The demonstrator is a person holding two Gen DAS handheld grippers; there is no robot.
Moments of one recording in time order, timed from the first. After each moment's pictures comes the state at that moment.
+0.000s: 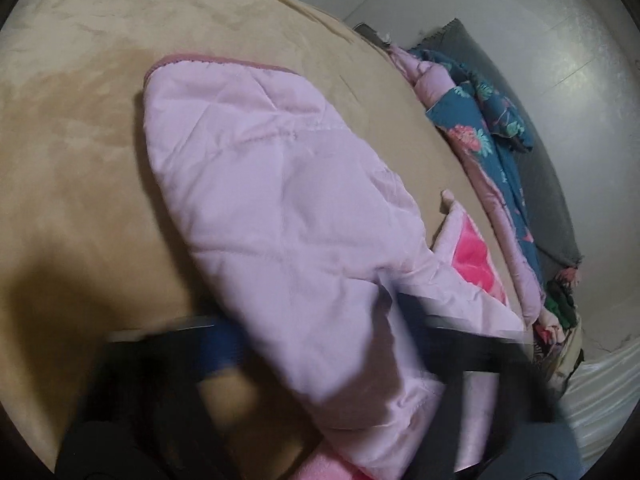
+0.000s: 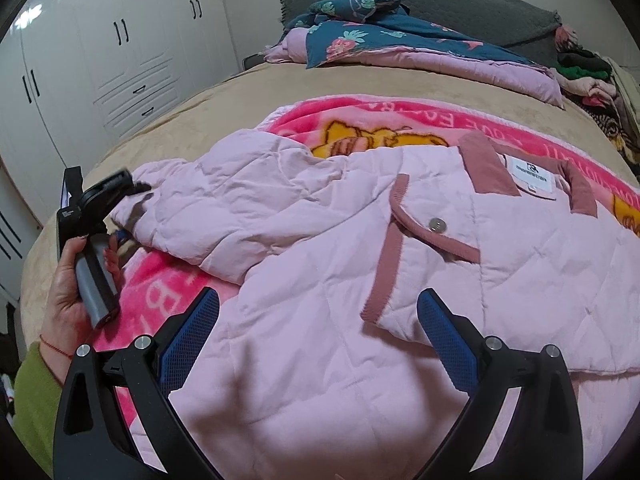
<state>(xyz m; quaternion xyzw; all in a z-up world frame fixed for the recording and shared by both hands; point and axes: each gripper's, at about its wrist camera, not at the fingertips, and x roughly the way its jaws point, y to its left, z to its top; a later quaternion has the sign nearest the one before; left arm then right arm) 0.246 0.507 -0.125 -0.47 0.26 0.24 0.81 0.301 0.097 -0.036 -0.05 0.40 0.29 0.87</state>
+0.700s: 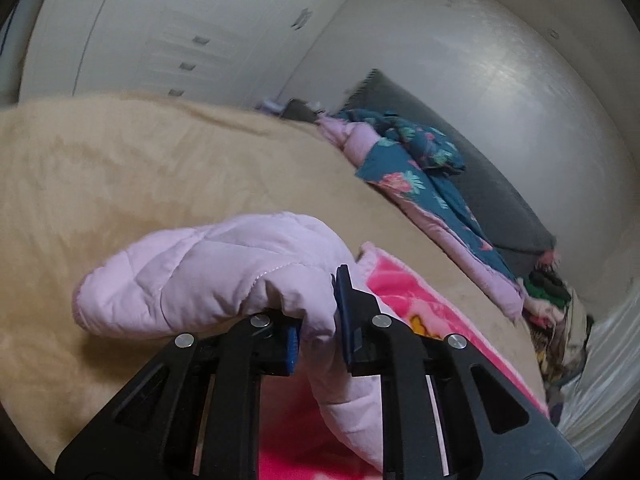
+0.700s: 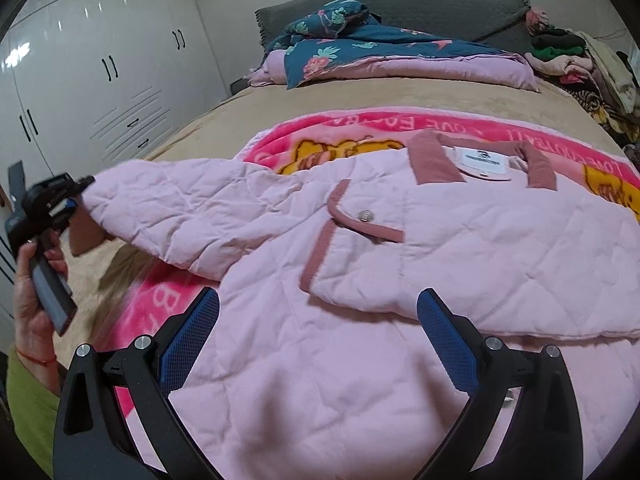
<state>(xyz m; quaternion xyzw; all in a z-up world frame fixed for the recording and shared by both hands) 0.188 0.422 0.027 -0.32 0.15 0.23 0.91 0.287 0.019 -0.011 0.00 0.38 0.27 0.88</state>
